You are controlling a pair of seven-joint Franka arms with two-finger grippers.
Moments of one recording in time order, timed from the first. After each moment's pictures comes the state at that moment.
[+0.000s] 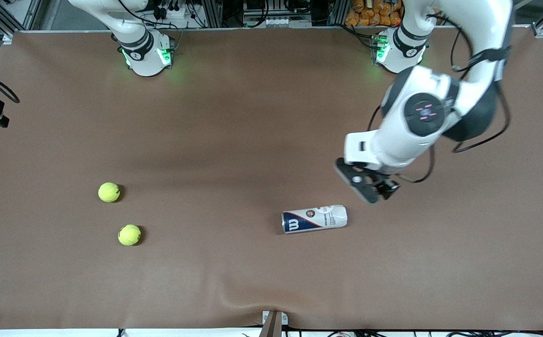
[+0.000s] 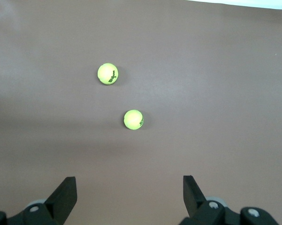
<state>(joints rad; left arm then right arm) -0.42 0.44 -0.07 -1.48 0.03 1.95 0.45 -0.05 0.04 -0.01 -1.39 -0.04 1.49 -0.15</state>
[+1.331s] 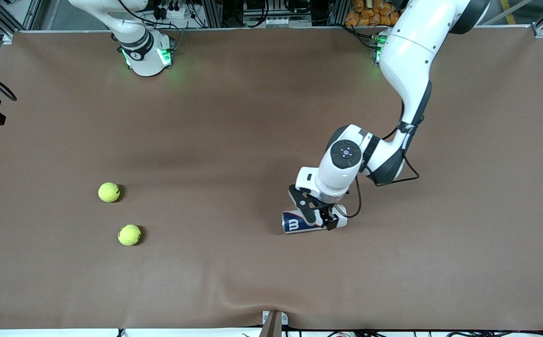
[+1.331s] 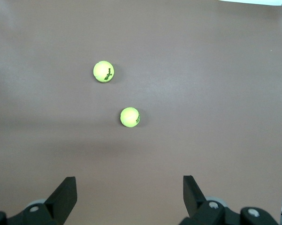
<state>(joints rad) -0.51 0.77 -0.07 -1.48 0.10 2.48 0.49 -0.05 0.04 -0.02 -1.39 -0.05 1.48 -0.15</state>
